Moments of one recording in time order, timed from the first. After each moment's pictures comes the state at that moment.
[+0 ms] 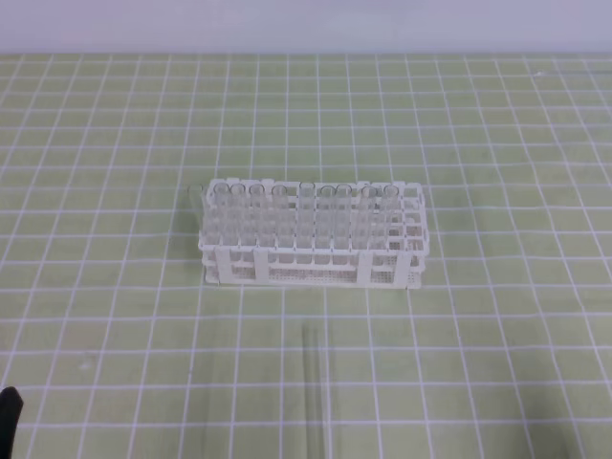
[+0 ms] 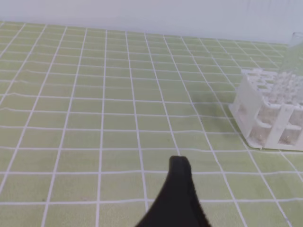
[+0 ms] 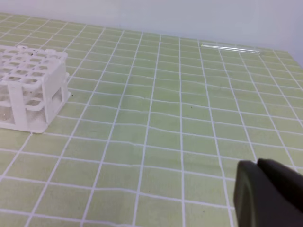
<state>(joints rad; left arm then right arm) -0.19 -0.02 0.01 -0.08 0.25 0.01 0.04 0.00 0.00 0.15 0.28 -0.22</state>
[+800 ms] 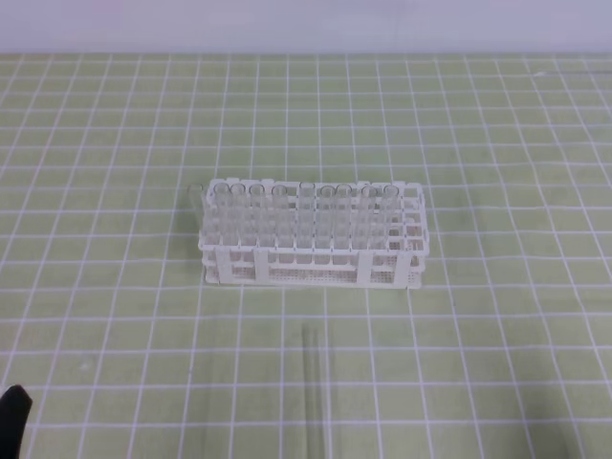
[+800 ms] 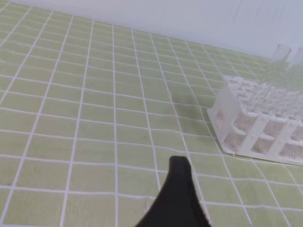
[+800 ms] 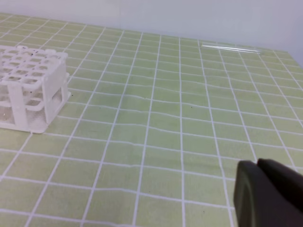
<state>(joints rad) -0.19 -0.03 0.01 -0.19 0.24 0.01 0.04 0.00 0.00 0.15 0.28 -0.22</state>
